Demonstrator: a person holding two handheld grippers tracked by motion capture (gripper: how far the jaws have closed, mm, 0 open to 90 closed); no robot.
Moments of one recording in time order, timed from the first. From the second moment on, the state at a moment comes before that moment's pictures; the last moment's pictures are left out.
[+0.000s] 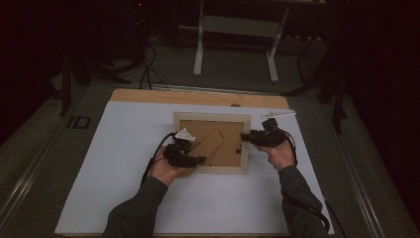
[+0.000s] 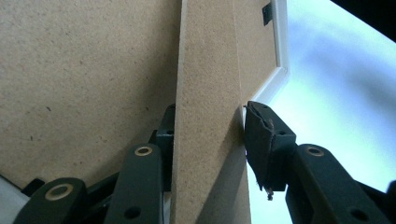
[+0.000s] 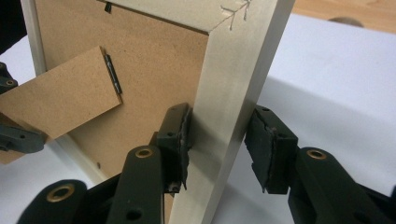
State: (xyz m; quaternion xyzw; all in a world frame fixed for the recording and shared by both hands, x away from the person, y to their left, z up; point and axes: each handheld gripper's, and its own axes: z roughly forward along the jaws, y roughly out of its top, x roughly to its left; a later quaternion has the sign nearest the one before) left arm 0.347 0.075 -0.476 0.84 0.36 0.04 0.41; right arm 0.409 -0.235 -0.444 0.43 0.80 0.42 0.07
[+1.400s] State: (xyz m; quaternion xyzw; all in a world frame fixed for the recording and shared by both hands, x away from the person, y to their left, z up) left arm 0.351 0.056 -0.470 0.83 0.37 0.13 0.40; right arm 0.390 -0.230 -0.420 0.39 0.80 0.42 0.19
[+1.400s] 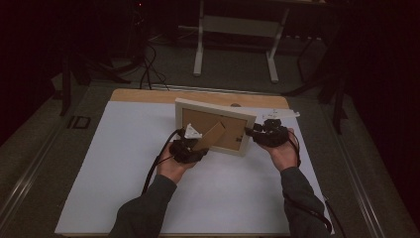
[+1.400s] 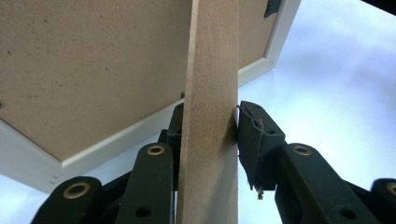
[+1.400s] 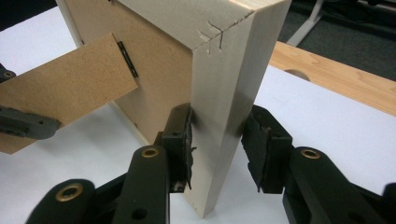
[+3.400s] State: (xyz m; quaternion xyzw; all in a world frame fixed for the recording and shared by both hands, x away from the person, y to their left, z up) left arm 0.320 0.053 -0.498 0.85 0.32 0.10 0.40; right arm 0.339 -0.226 -0.432 0.35 0.80 0.43 0.22
